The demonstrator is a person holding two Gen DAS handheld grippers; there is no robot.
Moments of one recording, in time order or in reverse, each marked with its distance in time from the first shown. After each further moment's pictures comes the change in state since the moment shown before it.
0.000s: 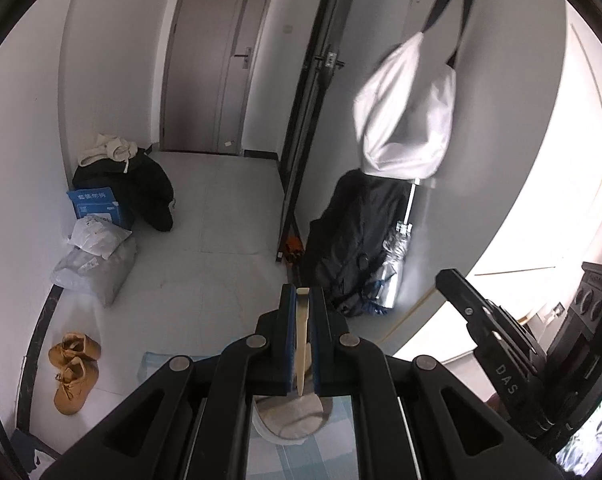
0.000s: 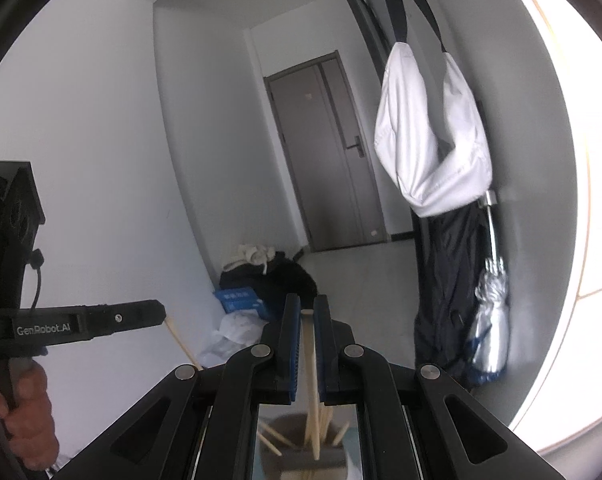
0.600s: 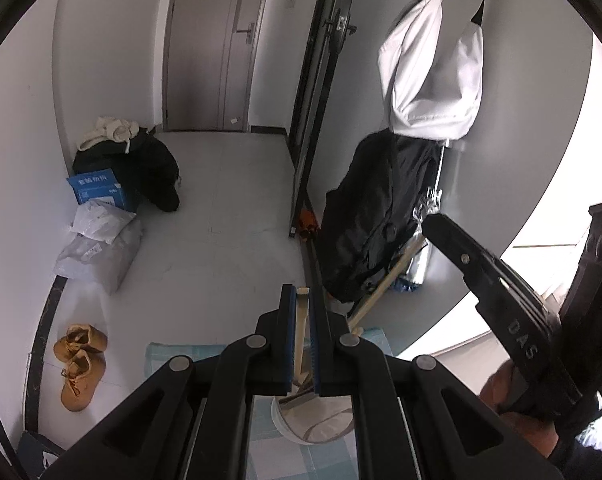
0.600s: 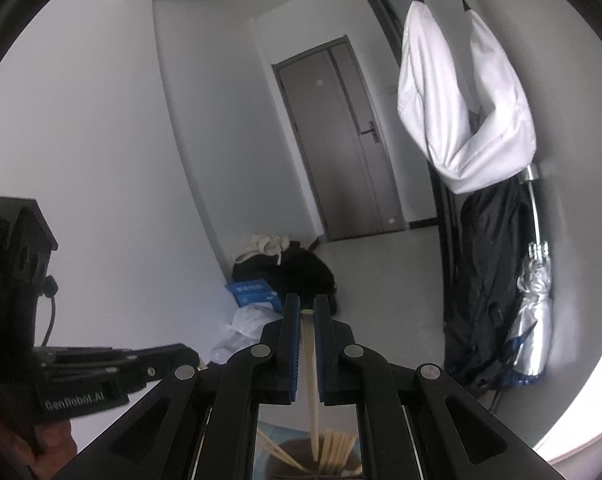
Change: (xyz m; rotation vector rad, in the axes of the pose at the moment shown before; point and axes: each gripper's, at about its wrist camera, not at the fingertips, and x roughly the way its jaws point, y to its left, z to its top) left arm 0.045 0.017 -0.018 0.032 0.097 0.032; right arm 0.059 0.001 -0.020 0.009 0.043 0.056
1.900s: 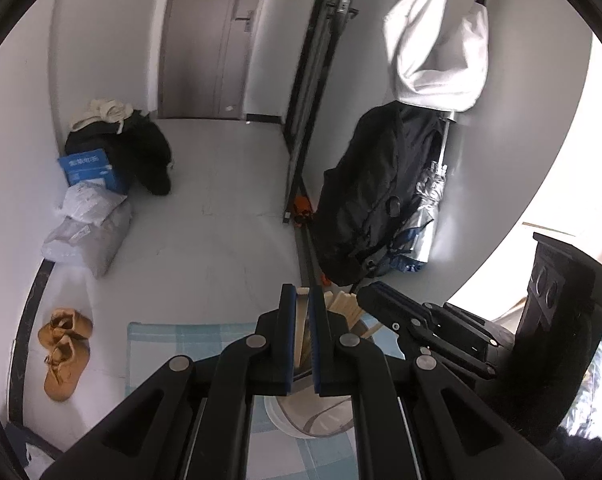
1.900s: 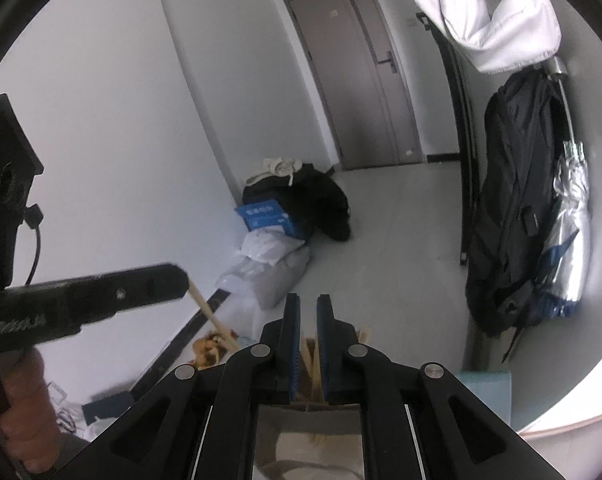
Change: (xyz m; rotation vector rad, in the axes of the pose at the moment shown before) left arm 0.028 0.007 -0.026 -0.006 0.012 -0.042; right arm 0.039 -0.018 -0.085 -0.014 0.261 0.070
